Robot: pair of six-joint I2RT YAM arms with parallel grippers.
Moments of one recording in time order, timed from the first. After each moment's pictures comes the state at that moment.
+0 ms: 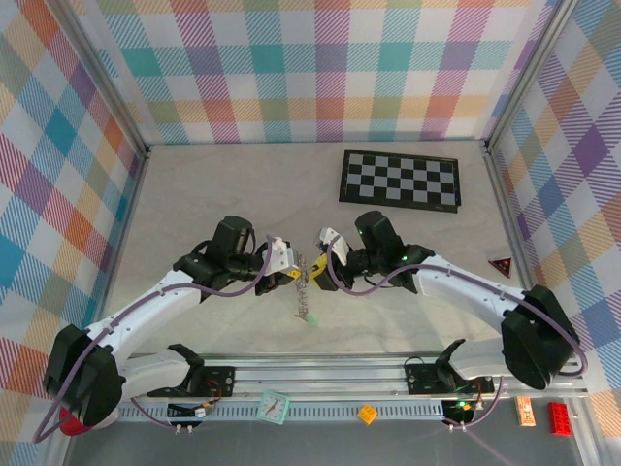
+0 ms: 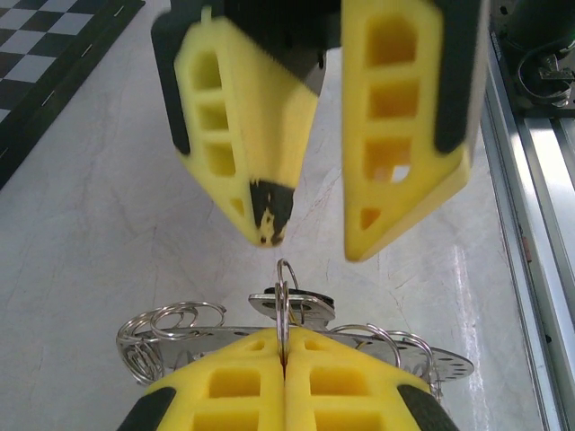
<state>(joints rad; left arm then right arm) -0.55 1.13 0.74 -0.34 0.65 0.65 0.73 1.33 0.81 -0.15 -0.68 -0.13</state>
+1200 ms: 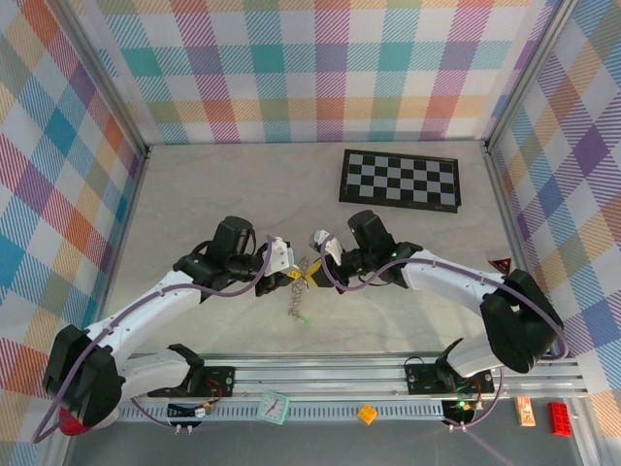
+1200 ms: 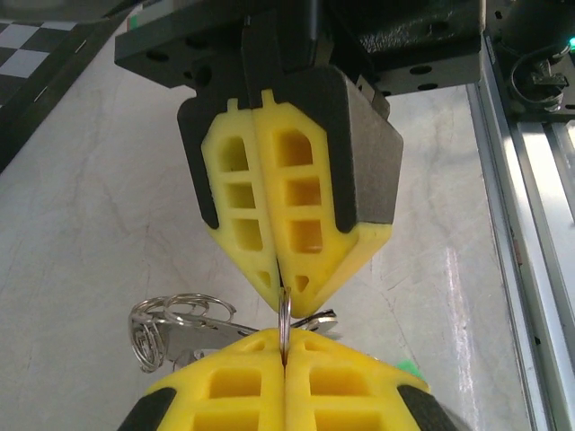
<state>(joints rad) -0.56 1.13 0.74 -0.34 0.66 0.63 0.72 1.43 0.82 -0.09 -0.77 -0.14</state>
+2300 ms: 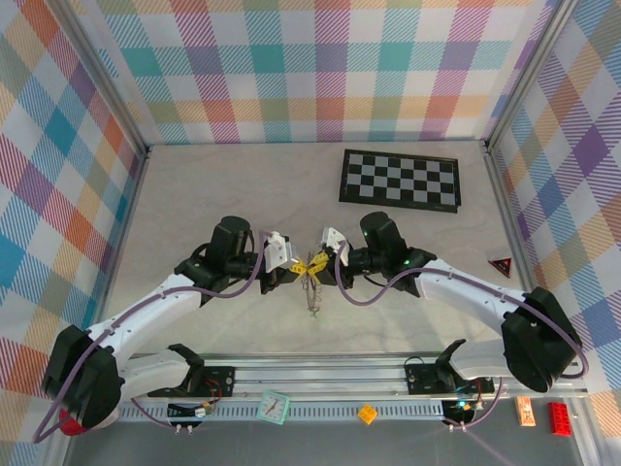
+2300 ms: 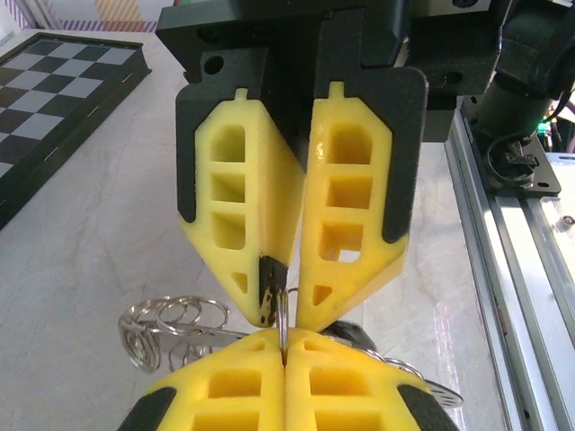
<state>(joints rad) -0.56 1.12 0.70 -0.15 0.75 0.49 0.72 1.31 0.76 0.01 -0.71 -0.21</state>
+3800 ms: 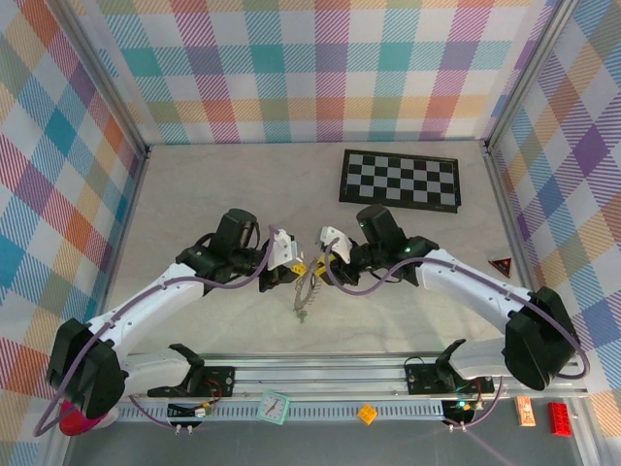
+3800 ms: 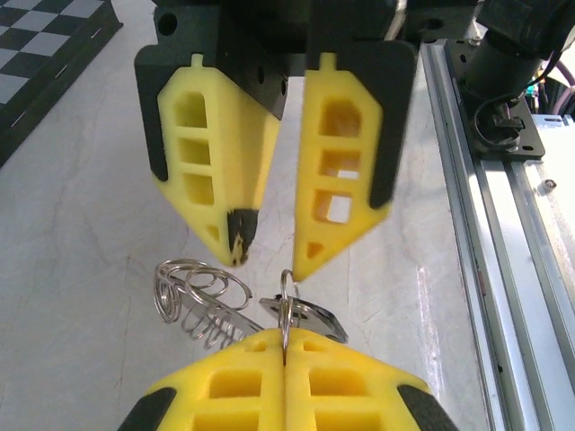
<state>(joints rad) -0.57 1.17 0.81 -0.37 0.72 0.57 0.70 1.31 0.87 -0.31 -0.64 -0.32</state>
